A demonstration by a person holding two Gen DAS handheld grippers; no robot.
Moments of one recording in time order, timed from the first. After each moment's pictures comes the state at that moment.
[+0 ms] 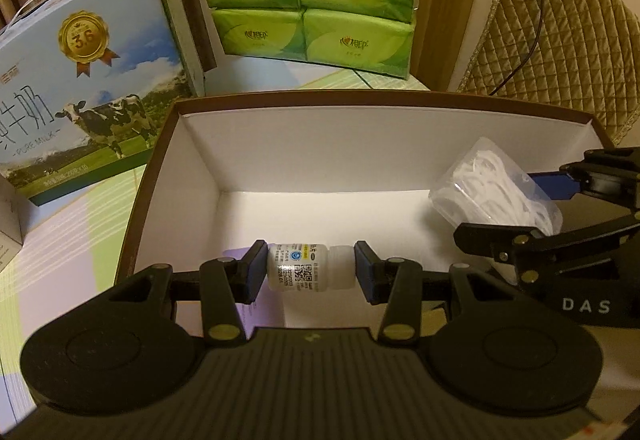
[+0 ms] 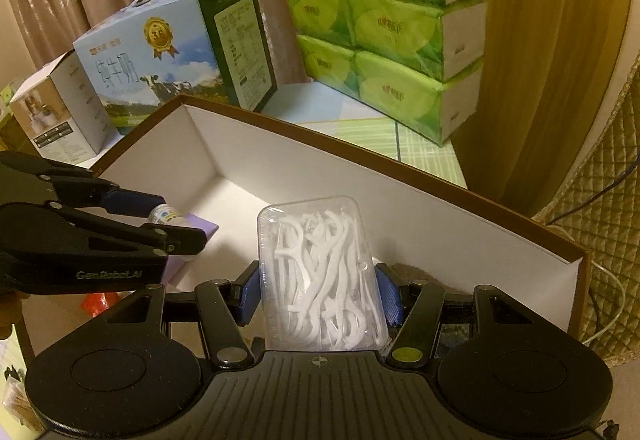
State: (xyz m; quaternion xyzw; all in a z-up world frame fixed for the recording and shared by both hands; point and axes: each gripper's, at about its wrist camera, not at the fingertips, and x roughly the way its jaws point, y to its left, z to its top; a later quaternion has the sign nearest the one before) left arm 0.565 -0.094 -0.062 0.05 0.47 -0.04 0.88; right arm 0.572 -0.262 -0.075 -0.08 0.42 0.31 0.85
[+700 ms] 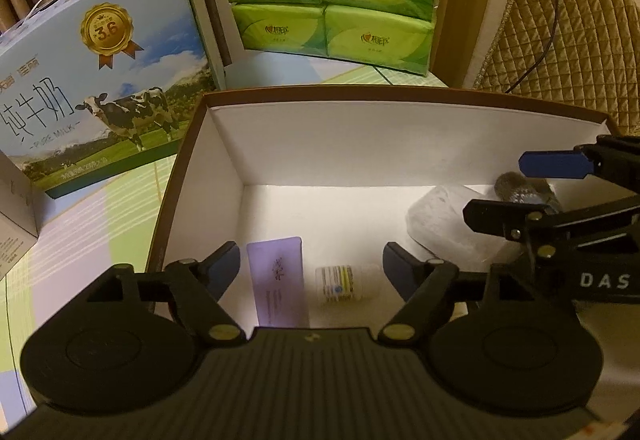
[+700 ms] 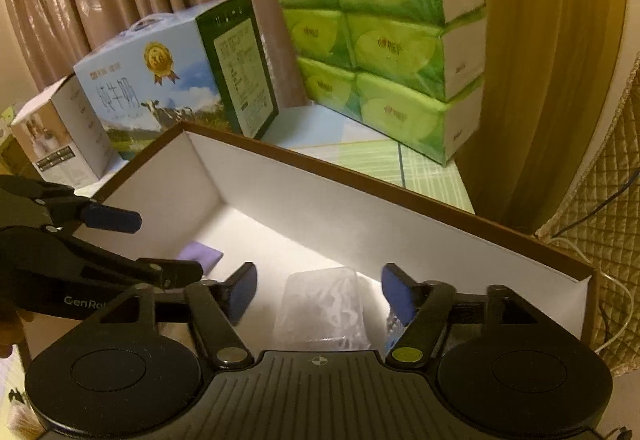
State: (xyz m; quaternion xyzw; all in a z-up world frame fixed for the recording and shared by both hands) left arm 0.559 -0.083 -0.059 0.05 0.47 -0.02 0.88; right arm 0.574 -0.261 -0.071 -0.05 0.40 0.31 0.86
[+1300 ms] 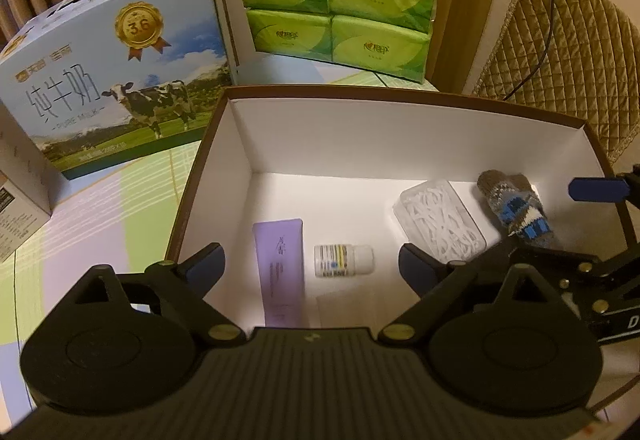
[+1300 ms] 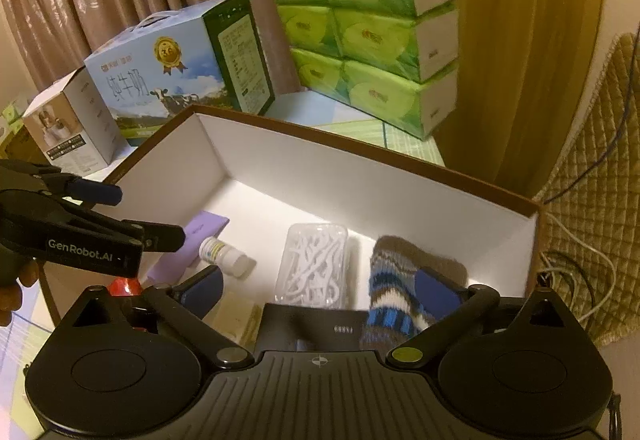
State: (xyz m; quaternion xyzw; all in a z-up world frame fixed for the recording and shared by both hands) left arm 0.530 -0.078 -0.039 0.03 0.47 -0.01 0.88; right arm 0.536 -0.291 -0.053 -0.05 0.41 0.30 0.86
